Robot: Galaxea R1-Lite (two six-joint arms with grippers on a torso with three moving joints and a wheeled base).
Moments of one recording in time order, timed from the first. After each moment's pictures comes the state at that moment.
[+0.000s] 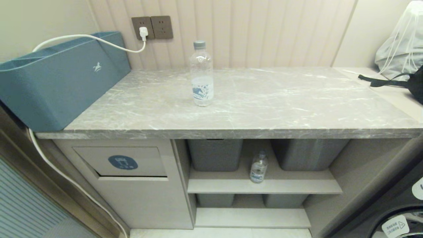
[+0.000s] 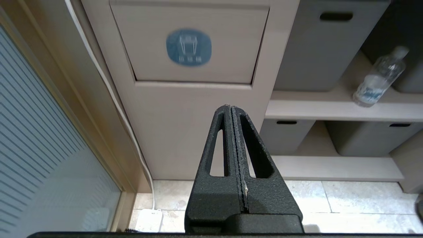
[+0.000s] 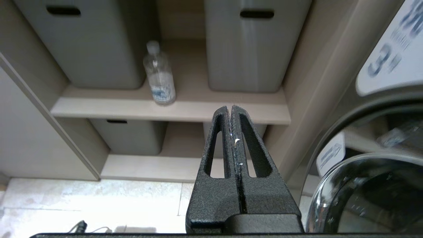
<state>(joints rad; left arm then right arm) -0.01 0.00 0.00 -0.01 0.00 -0.01 0.00 0.00 0.00 0.00 0.00 -0.01</state>
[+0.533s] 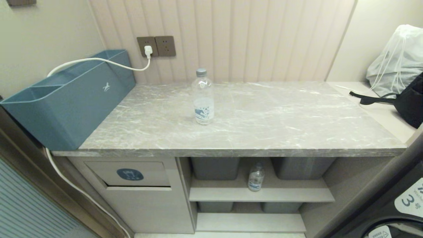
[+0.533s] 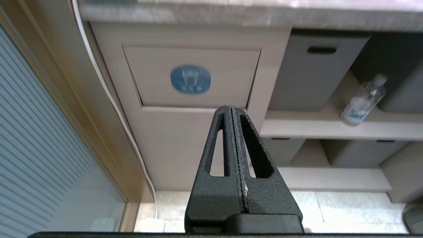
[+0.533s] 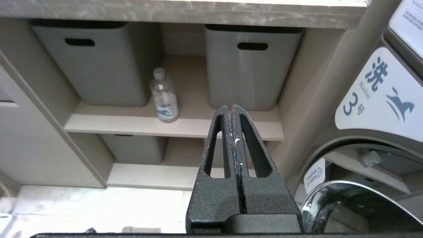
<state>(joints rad) -0.01 0.00 0.00 -0.02 0.00 -0.02 0.00 0.00 0.00 0.00 0.00 -0.02</state>
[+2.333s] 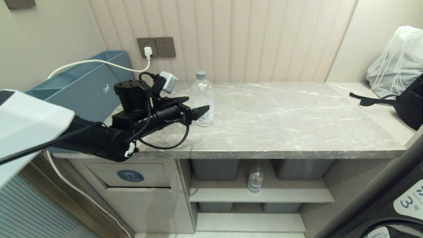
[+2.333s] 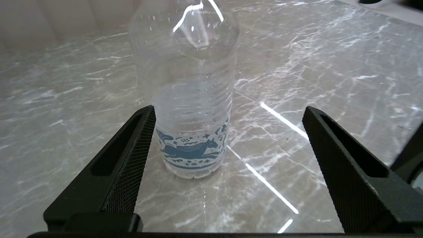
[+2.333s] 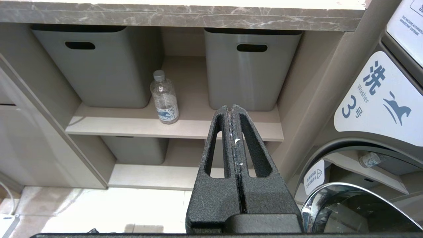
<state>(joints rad) -0.40 2.06 -1.27 -0.84 -0.38 0.08 0.00 0.00 0.00 0.00 0.00 -0.01</state>
